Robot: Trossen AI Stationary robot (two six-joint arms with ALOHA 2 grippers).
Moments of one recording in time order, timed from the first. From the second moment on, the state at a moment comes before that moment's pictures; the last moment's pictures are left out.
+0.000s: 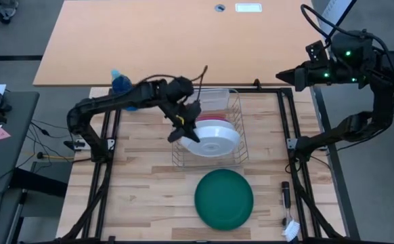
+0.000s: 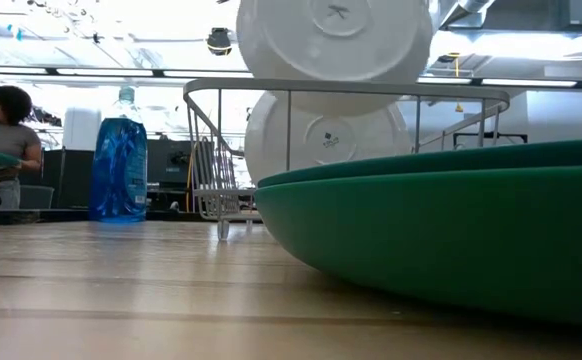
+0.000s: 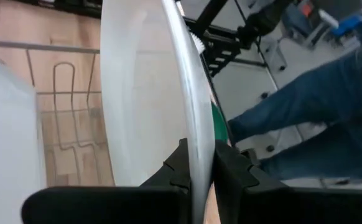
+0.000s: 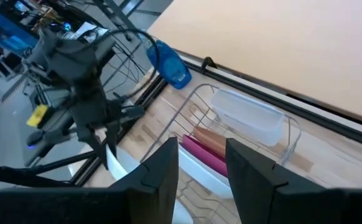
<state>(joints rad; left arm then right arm) 0.24 1.67 1.84 -0.91 0.71 0.01 -0.45 1.33 2.35 -1.53 -0.02 0.57</state>
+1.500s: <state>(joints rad) 0.18 1.67 1.56 -0.72 0.42 0.17 -0.50 1.35 2.35 -1.54 -0.02 0.57</state>
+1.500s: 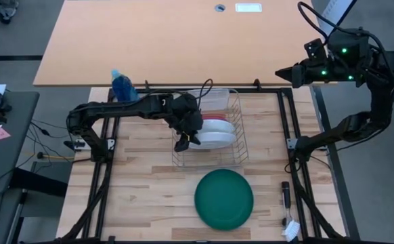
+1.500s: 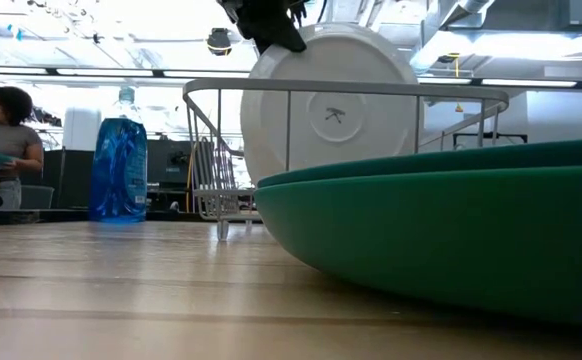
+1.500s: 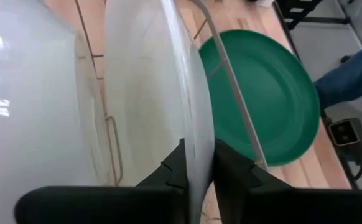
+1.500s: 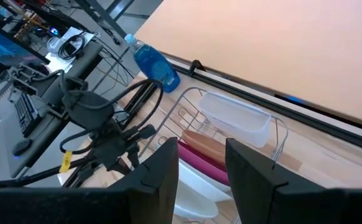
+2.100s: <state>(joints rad) 0.19 1.69 1.62 -0.78 0.38 0.03 -0.50 1.35 2.35 -1.54 -0.01 0.57</state>
